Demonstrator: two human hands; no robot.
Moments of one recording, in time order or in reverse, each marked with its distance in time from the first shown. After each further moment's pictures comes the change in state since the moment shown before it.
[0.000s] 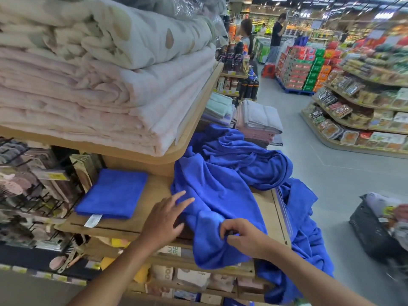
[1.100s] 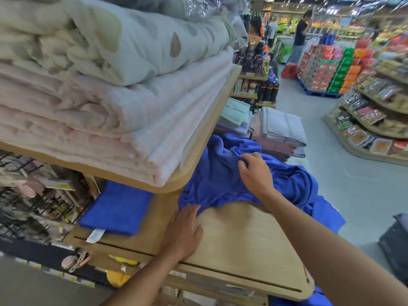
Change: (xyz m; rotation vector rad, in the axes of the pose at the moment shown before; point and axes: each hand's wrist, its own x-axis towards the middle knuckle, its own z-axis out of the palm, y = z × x) left_hand 0.045 -0.005 0.063 -0.041 -0.118 -0.402; right_hand 0.174 -0.006 -0.120 -0.404 0.748 0.067
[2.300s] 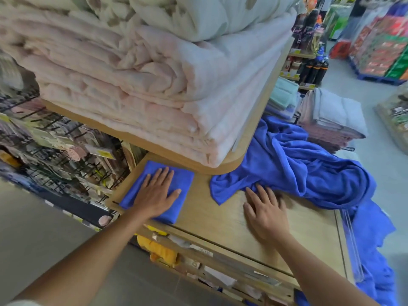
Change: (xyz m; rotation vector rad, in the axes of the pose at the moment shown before) left_hand -0.010 -0.151 -0.095 0.341 -0.176 -0.201; right_hand -0.126 0.034 0.103 -0.388 -0.385 -0.106
